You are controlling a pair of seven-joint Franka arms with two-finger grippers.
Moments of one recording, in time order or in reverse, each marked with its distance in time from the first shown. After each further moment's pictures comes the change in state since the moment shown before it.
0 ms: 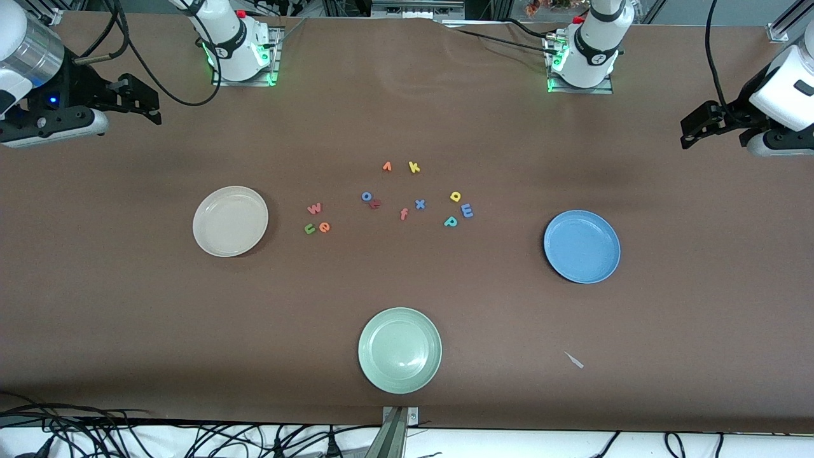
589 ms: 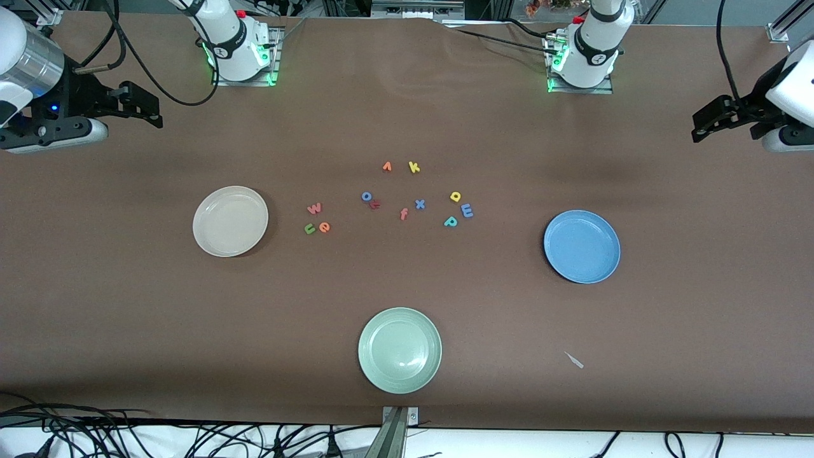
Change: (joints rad) left arm 0.047 -0.006 0.006 0.010 0.000 -0.071 0.048; right arm 0.000 0.000 -0.027 -0.037 0.011 0.001 0.023
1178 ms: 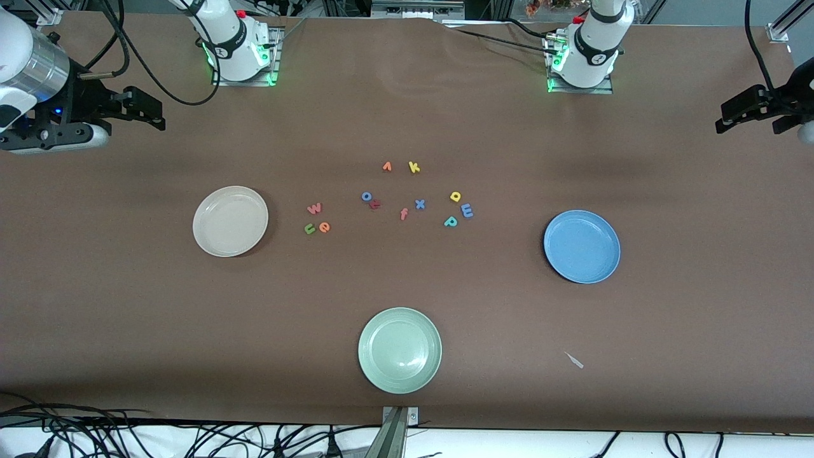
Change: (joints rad) left arm 0.076 0.001 -0.022 0.016 -0.051 -0.017 0.102; right arm 0.001 0.000 0.004 -0.013 0.000 0.002 0.055
